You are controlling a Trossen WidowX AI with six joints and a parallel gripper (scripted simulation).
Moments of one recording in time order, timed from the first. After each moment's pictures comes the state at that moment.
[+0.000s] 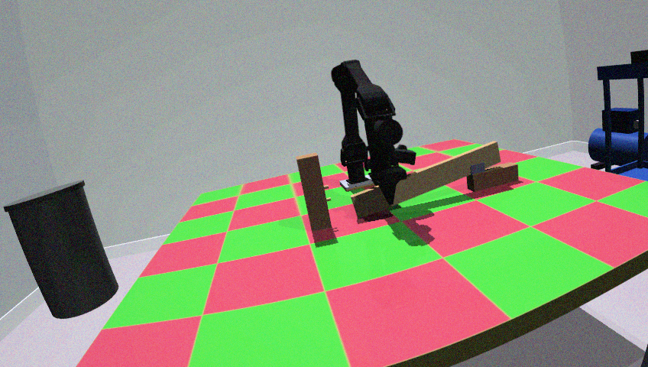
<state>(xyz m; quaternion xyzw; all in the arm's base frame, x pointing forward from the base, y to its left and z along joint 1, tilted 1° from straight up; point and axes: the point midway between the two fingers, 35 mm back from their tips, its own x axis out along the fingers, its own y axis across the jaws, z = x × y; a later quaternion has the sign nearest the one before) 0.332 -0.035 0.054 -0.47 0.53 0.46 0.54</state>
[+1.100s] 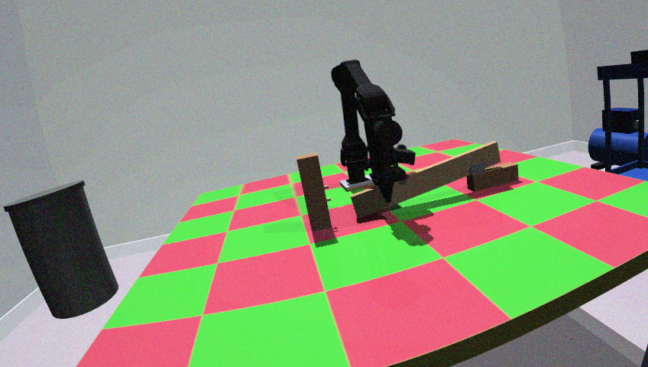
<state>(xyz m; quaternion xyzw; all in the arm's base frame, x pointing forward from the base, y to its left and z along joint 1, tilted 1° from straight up) 0.329 -0.035 0.054 -0.46 0.53 0.46 0.54</state>
